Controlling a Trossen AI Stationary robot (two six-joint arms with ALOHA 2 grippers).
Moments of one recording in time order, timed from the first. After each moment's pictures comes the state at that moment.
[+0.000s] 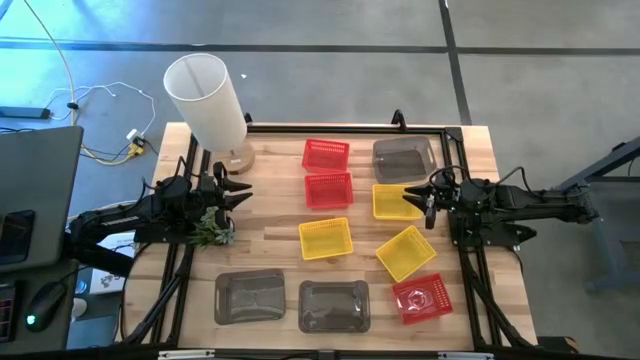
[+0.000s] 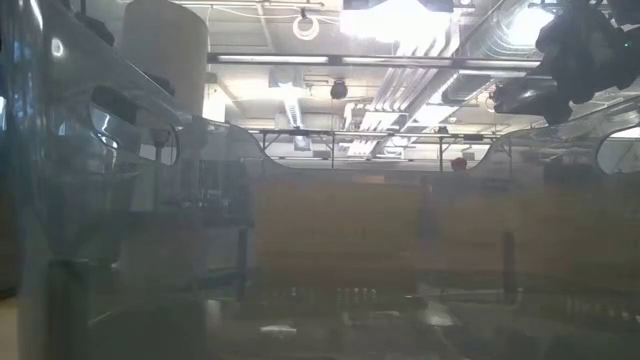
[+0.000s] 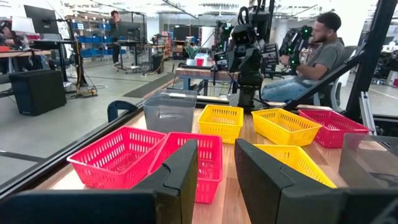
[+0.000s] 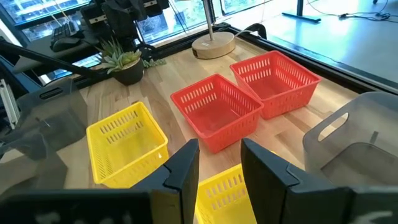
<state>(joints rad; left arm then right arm) 0.36 0.01 0.01 0.02 0.05 -0.05 0.02 0.26 0.28 -0.31 0.28 0.32</state>
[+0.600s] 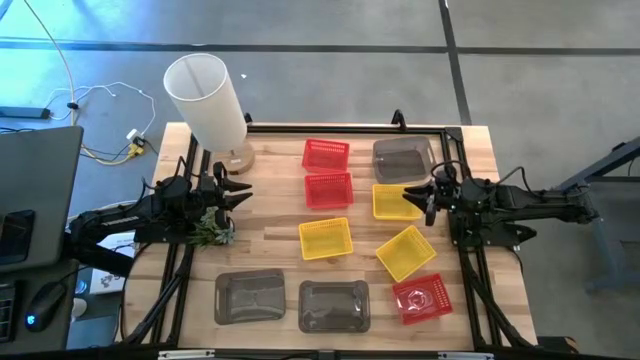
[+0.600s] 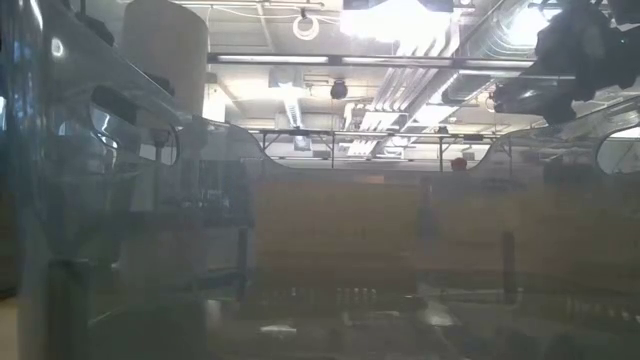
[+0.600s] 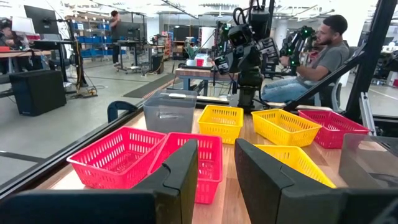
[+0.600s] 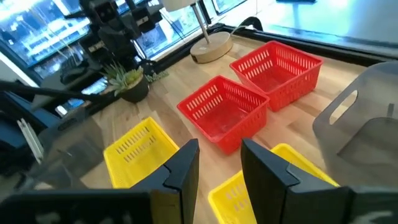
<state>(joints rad) 0.36 0.01 0.01 0.02 0.05 -0.05 0.02 0.26 0.28 -0.29 0.29 0.52</state>
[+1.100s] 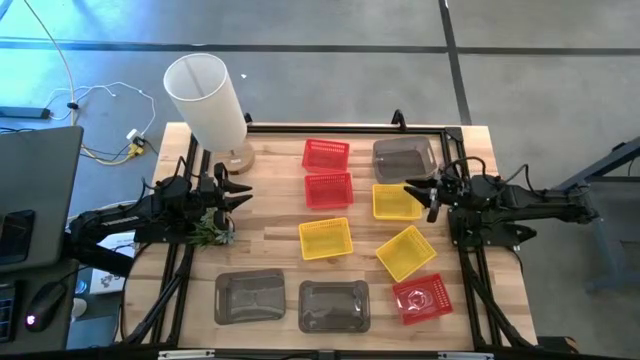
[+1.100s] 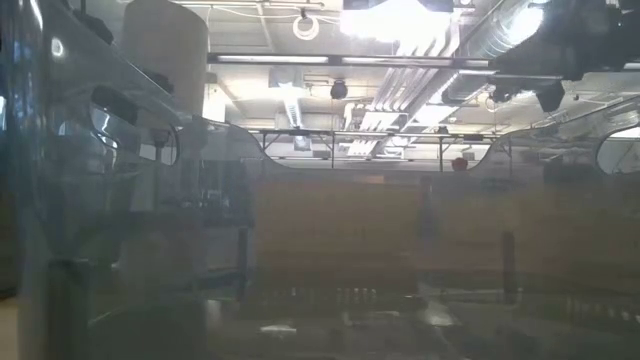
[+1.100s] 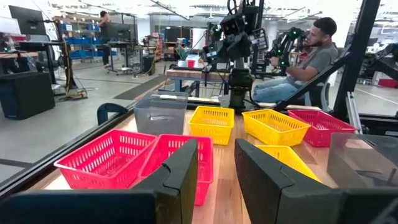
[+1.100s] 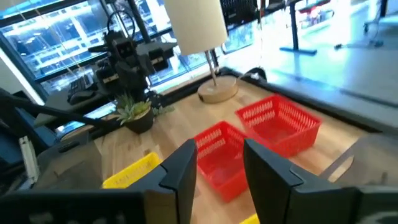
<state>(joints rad) 0.36 0.01 0.01 0.03 0.09 -0.05 0.02 0.26 0.31 -0.17 0.33 0.34</state>
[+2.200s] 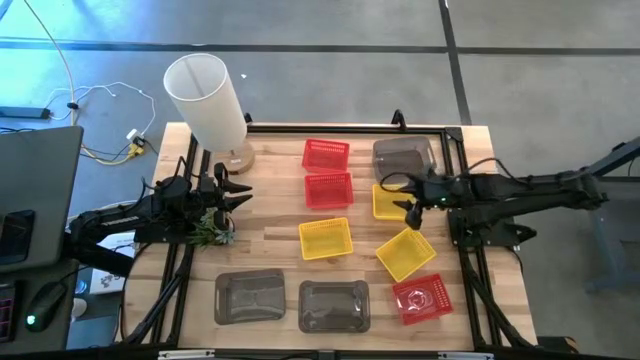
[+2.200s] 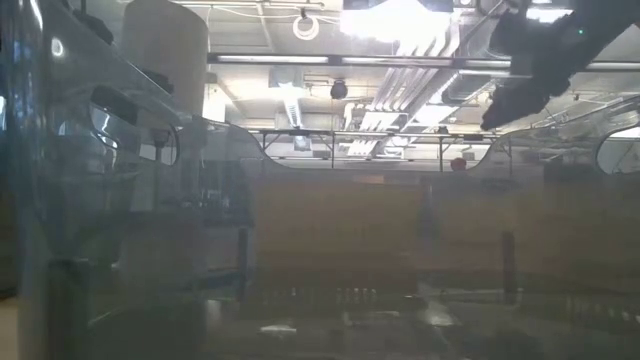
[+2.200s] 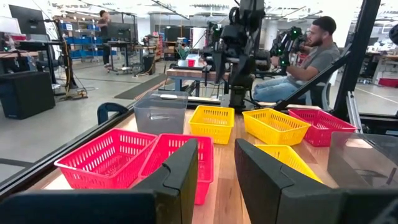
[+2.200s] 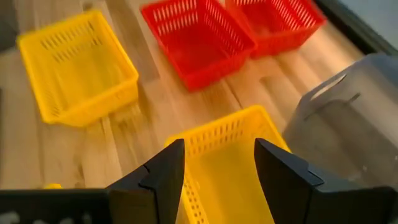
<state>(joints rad) 0.36 0.01 0.01 0.02 0.09 -0.05 0.01 0.79 0.59 -0.56 0.28 0.29</state>
